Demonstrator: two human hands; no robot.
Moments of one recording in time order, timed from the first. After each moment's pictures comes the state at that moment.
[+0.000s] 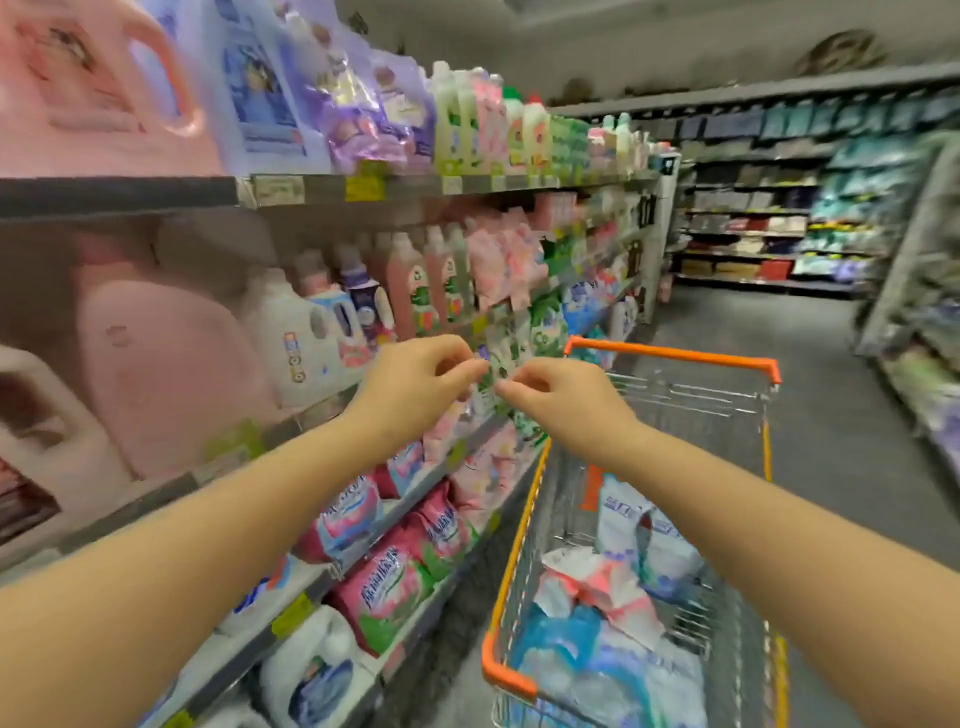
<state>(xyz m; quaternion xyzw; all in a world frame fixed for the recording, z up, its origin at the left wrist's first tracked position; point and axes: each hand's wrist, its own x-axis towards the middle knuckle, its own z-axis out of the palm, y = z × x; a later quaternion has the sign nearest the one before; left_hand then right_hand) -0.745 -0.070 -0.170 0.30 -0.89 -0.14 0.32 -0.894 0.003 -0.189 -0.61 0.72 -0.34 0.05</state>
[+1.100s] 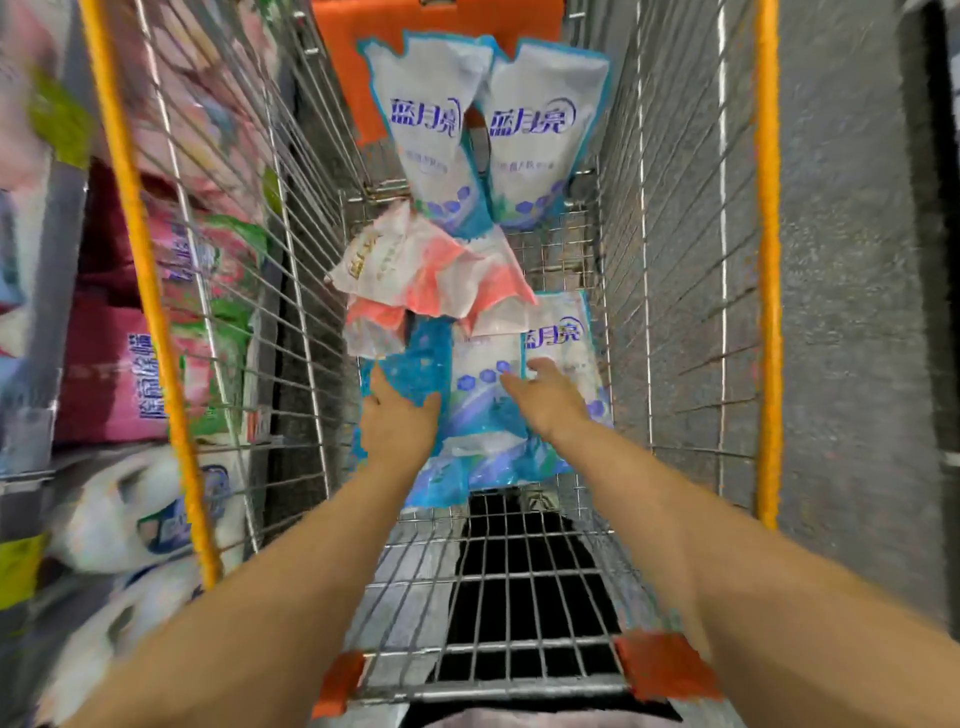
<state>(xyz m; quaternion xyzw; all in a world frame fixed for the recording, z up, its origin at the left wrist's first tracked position) -1.016 -0.117 -0.692 0.57 -0.73 -0.34 -0.14 -1.117 -0.002 -0.685 0.02 0.82 -0.31 0.48</state>
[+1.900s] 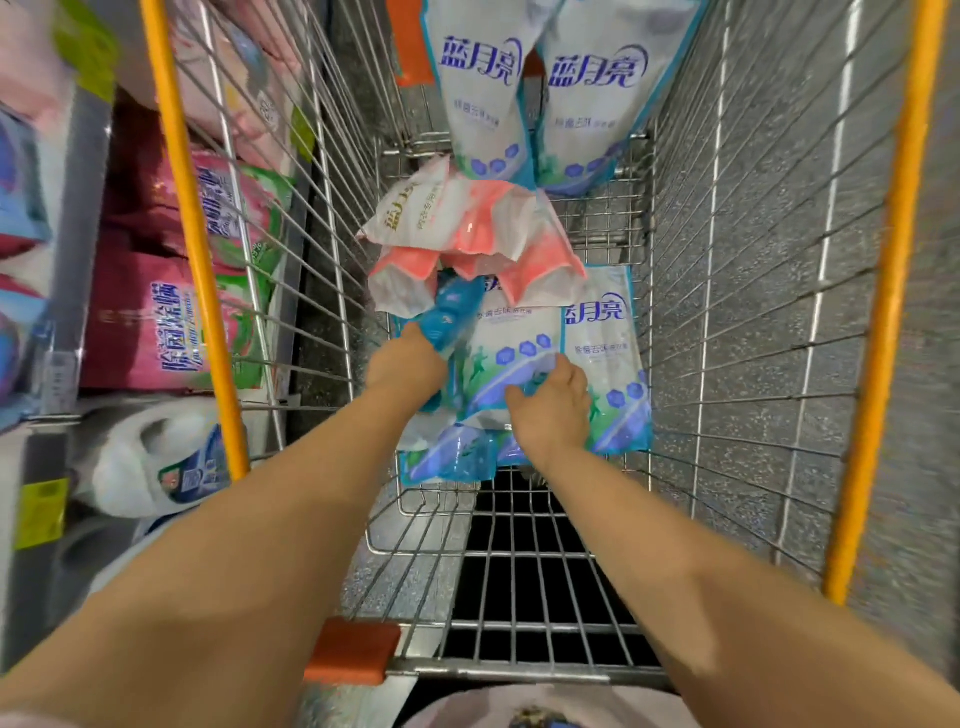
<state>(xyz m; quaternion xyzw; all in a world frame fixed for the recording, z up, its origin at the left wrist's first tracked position) -1.030 -0.168 -0.696 0.43 -0.81 -0.18 -0.34 -1.059 -0.021 -0.707 0.02 0.89 -0.25 0.37</state>
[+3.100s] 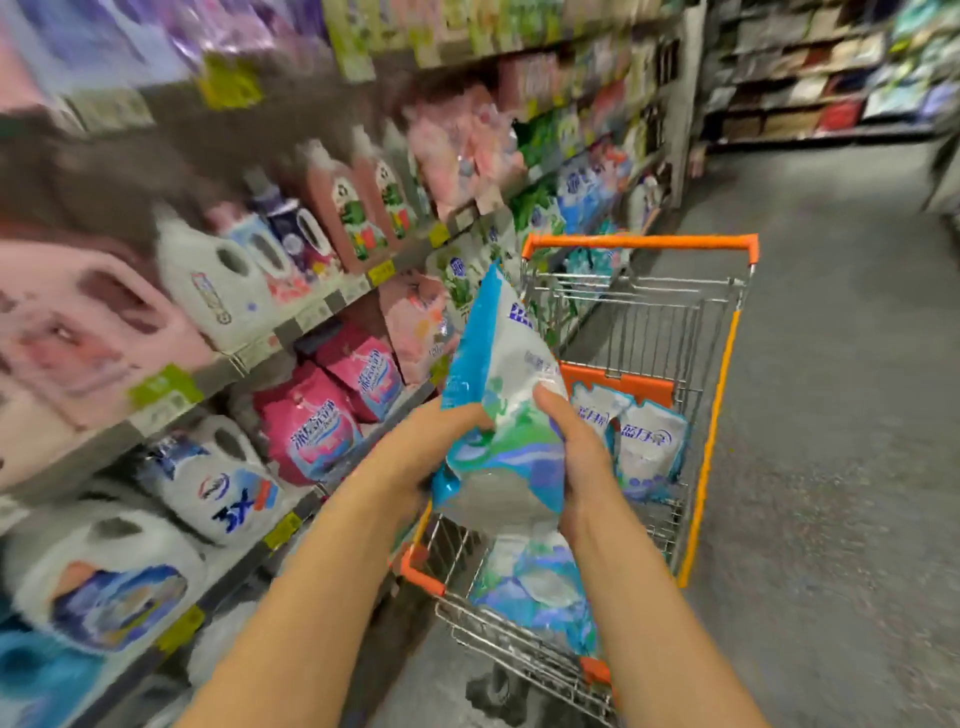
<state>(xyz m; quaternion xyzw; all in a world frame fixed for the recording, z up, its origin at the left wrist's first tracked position) -0.899 0.043 -0.269 0.44 -0.60 -0.63 0.21 -1.023 0.067 -0.360 -0.12 0.36 -0.73 0.56</state>
